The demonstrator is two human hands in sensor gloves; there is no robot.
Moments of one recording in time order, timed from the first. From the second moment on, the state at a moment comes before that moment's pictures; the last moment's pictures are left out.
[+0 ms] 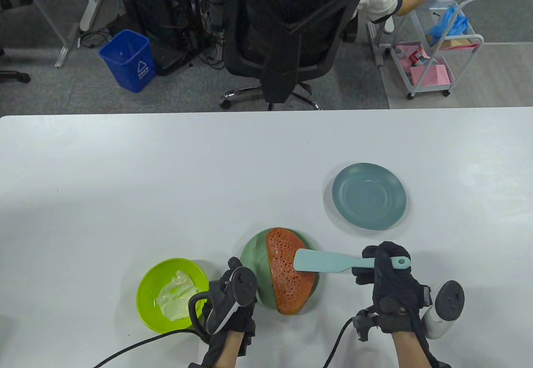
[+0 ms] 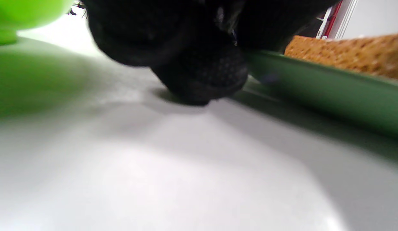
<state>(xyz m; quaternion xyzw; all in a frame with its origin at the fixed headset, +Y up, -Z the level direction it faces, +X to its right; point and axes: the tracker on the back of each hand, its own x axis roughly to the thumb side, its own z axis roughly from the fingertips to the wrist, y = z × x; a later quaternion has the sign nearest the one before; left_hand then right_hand) -0.108 -0.763 -0.167 -0.07 0.04 0.12 0.99 0.249 -0.743 -0.156 0.00 -0.14 0.68 0.72</state>
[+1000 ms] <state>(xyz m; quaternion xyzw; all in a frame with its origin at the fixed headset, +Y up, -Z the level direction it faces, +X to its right) -0.109 -0.761 -0.164 -0.06 0.03 0.12 0.99 0.227 -0.748 -0.159 0.06 -0.05 0.67 0.74</state>
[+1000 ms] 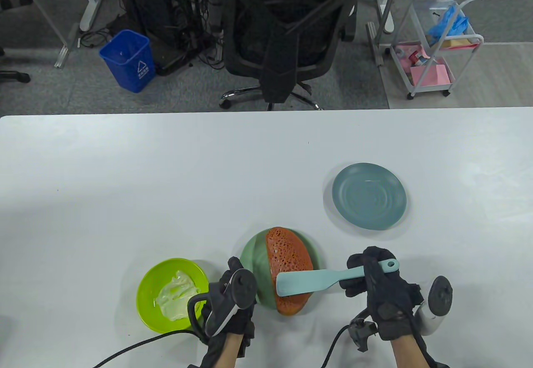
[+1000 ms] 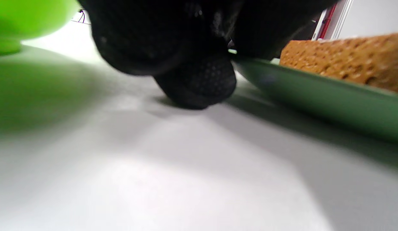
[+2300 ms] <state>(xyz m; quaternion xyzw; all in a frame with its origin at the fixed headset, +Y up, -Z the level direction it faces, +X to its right) -0.101 -0.727 -0.140 0.04 -0.07 0.10 0.99 0.270 -0.737 -0.156 0.01 -0.12 0.64 0.76</state>
